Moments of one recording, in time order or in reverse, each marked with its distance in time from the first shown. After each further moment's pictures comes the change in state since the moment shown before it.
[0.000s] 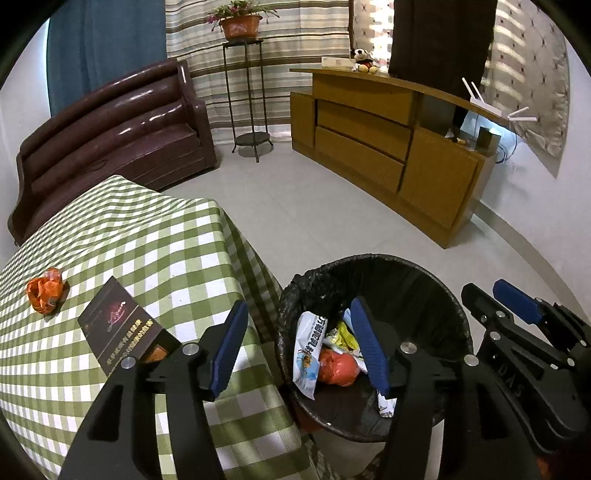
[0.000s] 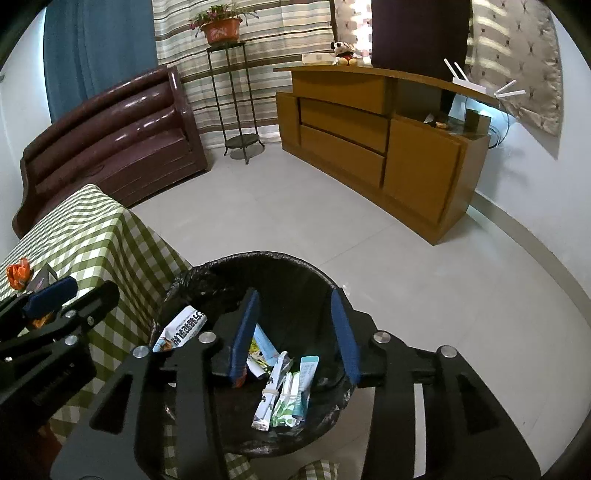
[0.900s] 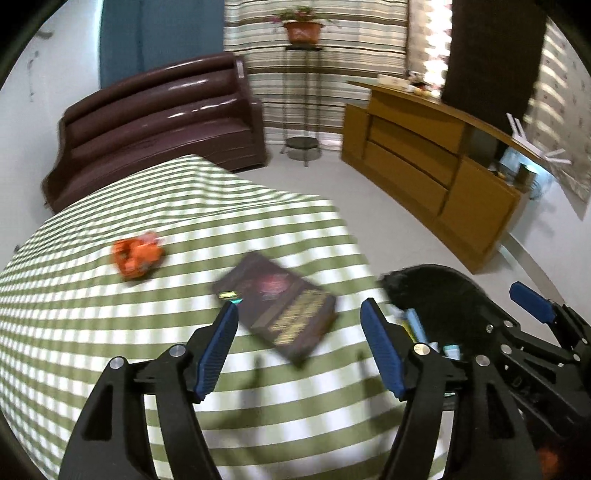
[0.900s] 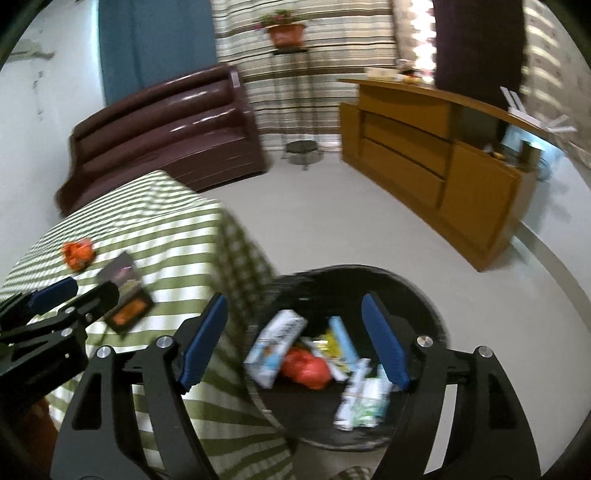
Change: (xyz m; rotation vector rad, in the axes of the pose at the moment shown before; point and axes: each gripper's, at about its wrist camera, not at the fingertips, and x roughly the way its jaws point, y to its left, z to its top) left arm -0.052 0.103 -0.021 -0.157 -0.024 0.121; right arm -0.026 0.089 0.004 -0.141 -0.023 0.196
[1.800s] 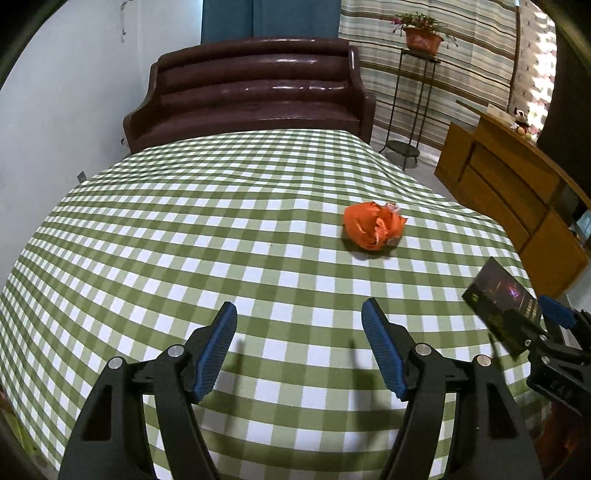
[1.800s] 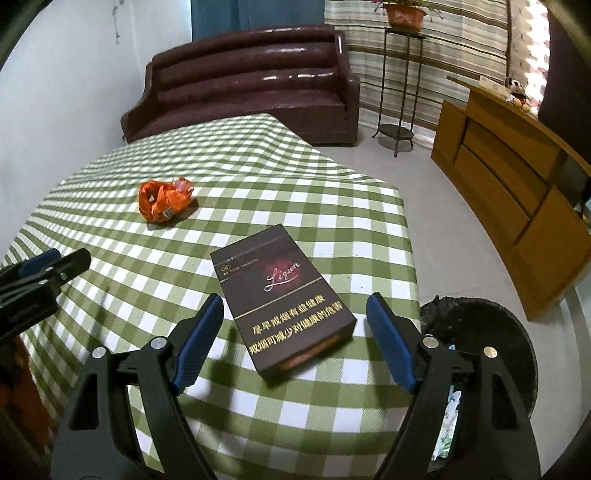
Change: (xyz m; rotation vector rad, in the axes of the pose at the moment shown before) left arm -0.016 0.174 -0.030 -0.256 0.038 0.216; right arm 0.055 0.142 0.012 -0.281 0.144 0.185
